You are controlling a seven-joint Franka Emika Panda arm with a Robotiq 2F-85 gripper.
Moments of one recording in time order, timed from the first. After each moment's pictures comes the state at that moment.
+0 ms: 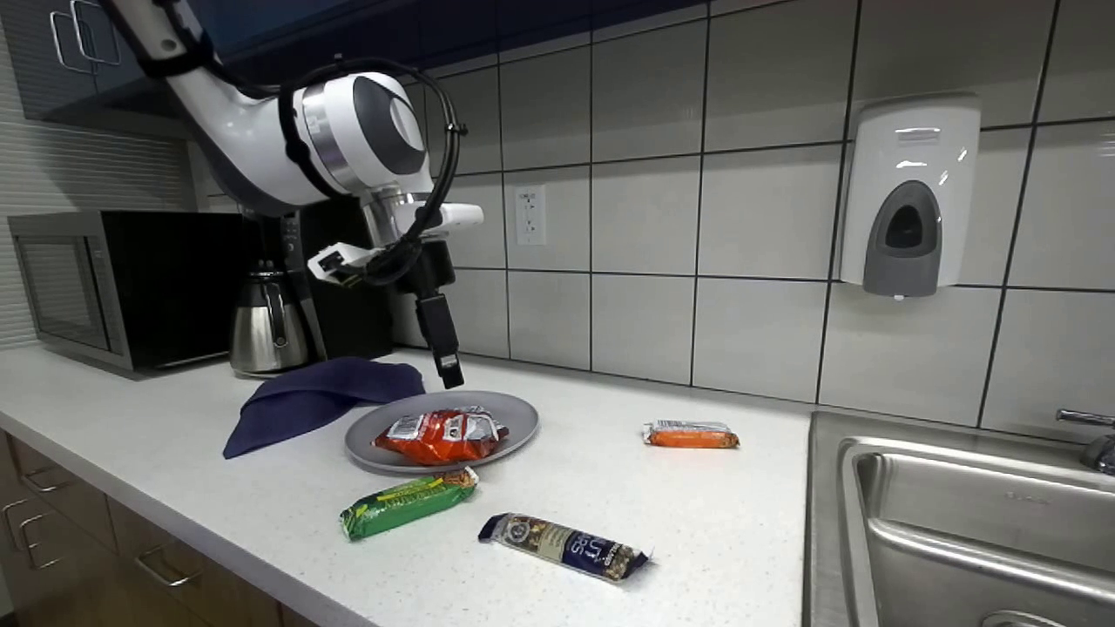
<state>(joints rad) 0.26 0.08 -0.01 -2.32 -0.35 2.37 1.14</state>
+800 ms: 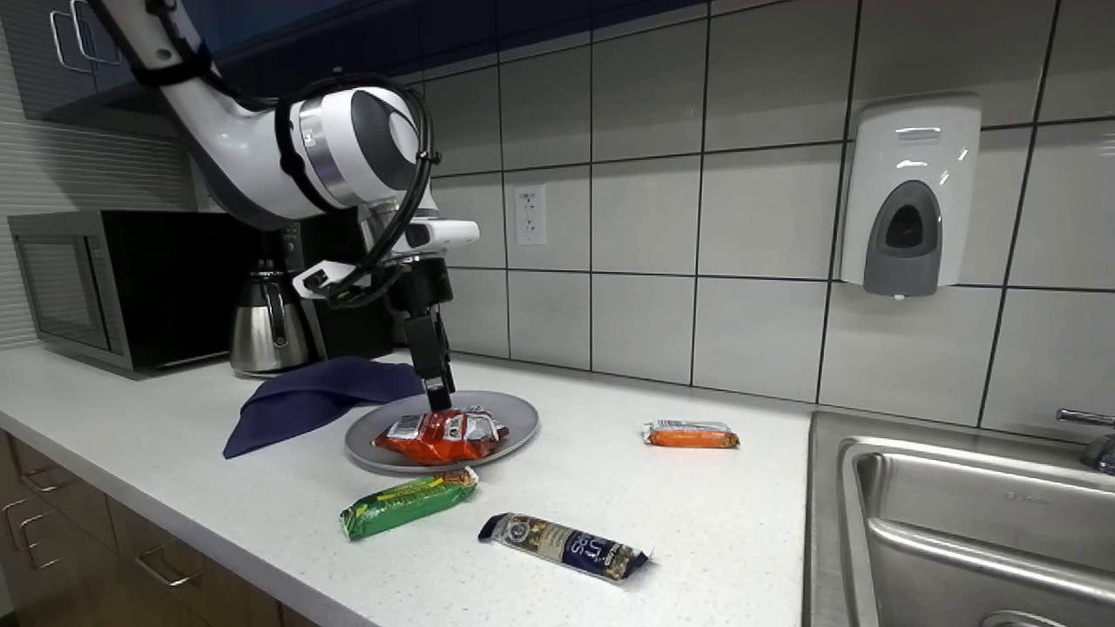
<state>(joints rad) 0.23 0.09 0.01 -2.36 -0.35 2.38 1.28</state>
